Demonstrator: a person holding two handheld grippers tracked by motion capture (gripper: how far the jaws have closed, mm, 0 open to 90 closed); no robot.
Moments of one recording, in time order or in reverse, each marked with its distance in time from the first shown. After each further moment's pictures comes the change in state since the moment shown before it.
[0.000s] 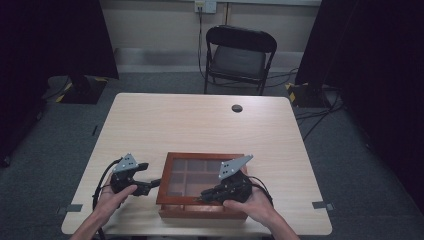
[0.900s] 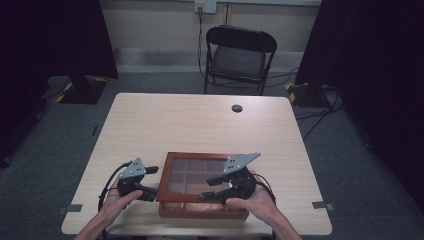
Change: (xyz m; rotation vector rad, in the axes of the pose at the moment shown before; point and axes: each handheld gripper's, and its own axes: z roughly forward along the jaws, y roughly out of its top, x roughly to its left) left arm -0.019 0.004 0.008 -0.036 -0.094 0.101; right arm -0.003 0.001 -0.011 -0.070 -0.084 0.038
